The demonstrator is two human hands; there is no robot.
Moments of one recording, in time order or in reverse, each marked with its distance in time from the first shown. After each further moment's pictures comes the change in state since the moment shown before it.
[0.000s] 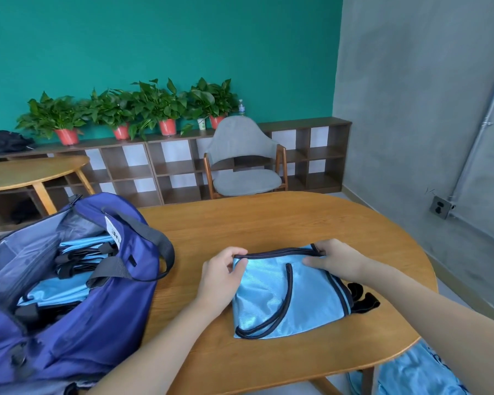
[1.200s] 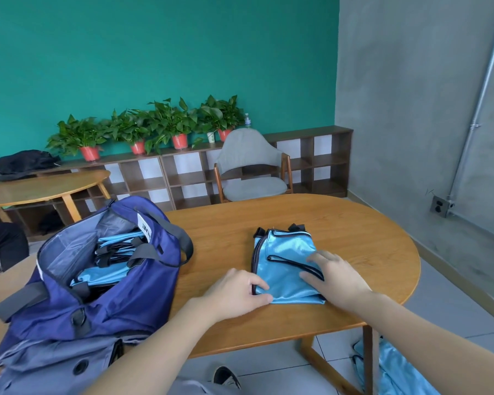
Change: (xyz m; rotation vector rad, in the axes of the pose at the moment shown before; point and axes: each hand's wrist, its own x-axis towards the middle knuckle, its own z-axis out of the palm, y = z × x) left_hand -0.064 0.046 -0.037 0.476 -0.515 0.064; right_hand -0.073 0.011 0.059 -0.436 0.316 -0.194
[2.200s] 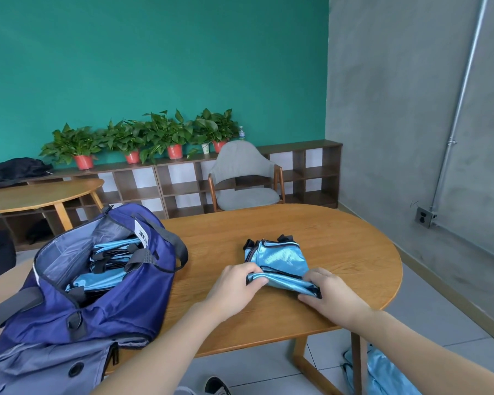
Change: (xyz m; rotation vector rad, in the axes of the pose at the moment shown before) left_hand -0.005 0.025 -0.001 -0.151 0.218 0.033; right_hand -0.035 0.001 -0.009 0.177 -0.050 -0.083
